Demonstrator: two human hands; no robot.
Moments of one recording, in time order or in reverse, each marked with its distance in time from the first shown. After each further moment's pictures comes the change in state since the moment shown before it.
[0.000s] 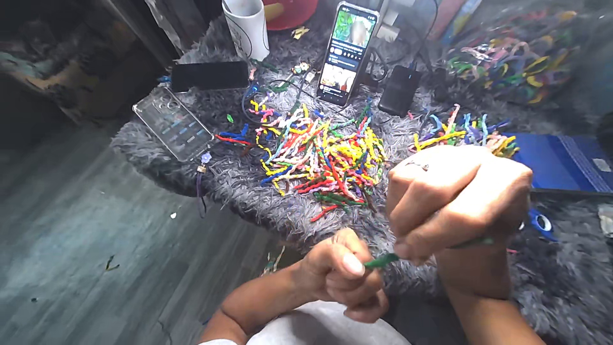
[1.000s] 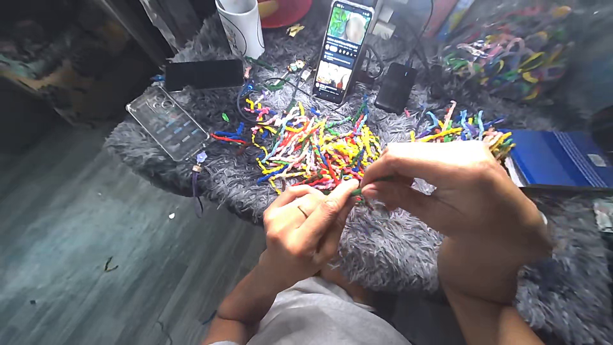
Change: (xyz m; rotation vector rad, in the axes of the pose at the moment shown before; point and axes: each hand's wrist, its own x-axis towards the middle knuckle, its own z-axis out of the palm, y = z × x) left_hand 0.006 0.036 0.015 2.328 0.537 0.688; right_hand -0.001 -0.020 0.009 -0.830 0.069 0.356
